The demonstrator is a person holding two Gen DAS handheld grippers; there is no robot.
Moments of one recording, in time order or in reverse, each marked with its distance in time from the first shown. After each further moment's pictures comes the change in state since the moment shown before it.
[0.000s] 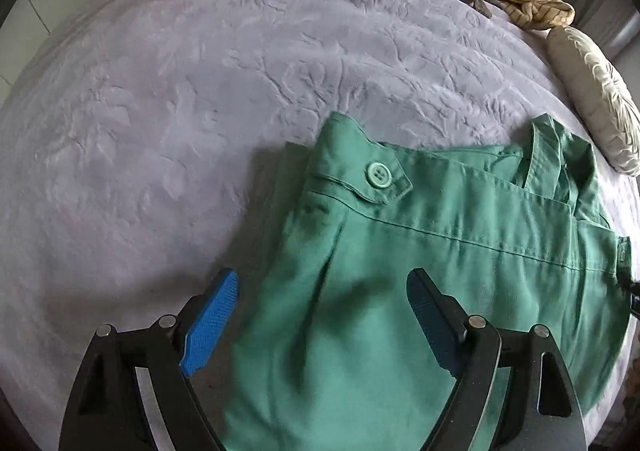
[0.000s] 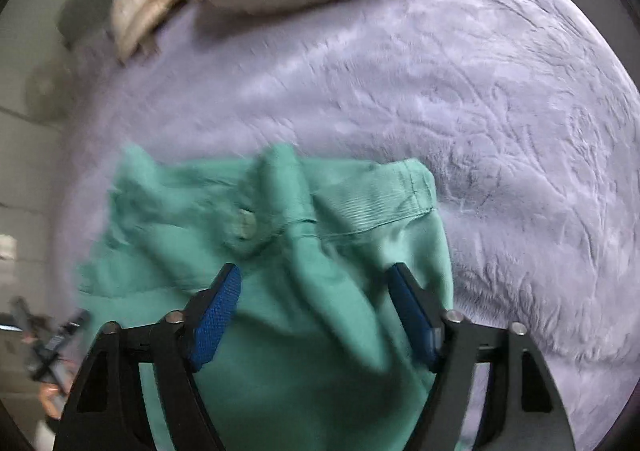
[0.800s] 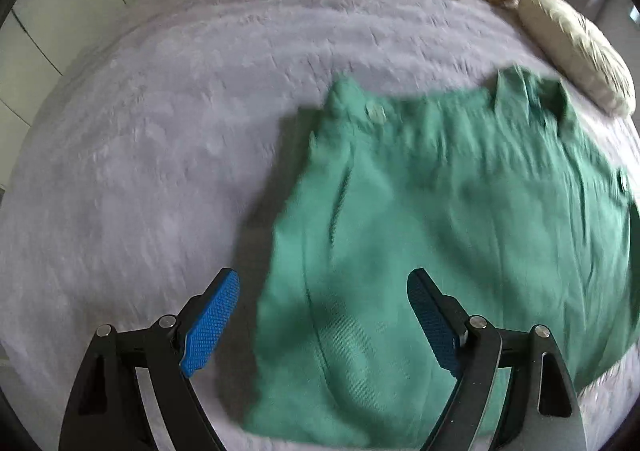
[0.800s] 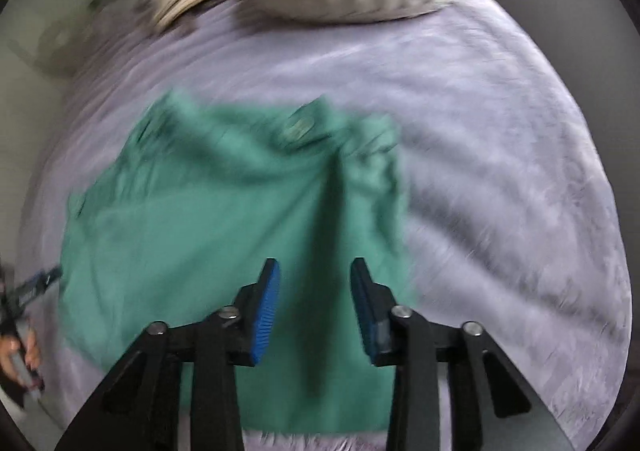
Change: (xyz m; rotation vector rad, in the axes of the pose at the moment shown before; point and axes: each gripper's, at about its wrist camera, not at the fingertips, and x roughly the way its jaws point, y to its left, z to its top) left arm -0.045 -0.011 -0.075 0.130 -0.035 0.090; right arm -0.080 0.005 -0.096 -0.187 -0.084 -0.084
